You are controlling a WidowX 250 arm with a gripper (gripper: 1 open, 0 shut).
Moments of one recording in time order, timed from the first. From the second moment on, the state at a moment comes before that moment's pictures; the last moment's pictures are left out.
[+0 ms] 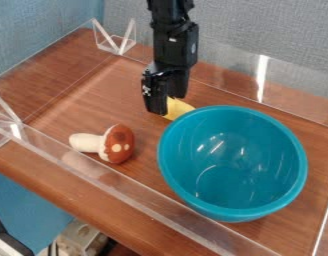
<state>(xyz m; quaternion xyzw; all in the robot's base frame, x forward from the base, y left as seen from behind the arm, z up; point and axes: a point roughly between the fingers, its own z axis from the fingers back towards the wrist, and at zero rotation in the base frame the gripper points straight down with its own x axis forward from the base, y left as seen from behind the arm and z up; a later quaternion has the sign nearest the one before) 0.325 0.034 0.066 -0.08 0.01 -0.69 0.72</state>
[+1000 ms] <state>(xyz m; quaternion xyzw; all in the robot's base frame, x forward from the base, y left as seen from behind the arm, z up) 0.356 0.042 0.031 -0.07 0.03 -0.71 0.70</state>
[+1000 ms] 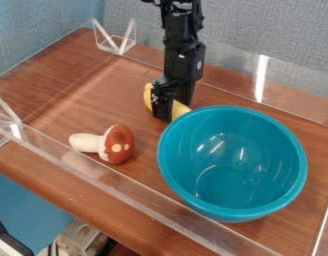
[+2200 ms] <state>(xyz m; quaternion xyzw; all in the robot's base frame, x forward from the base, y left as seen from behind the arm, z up) 0.383 0.066 0.032 -0.07 0.04 -0.78 0.61</state>
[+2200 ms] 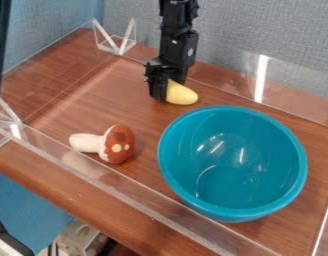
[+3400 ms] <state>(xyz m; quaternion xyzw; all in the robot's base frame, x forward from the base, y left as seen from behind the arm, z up) 0.384 0.022 0.080 -0.14 0.01 -0.77 0.62</state>
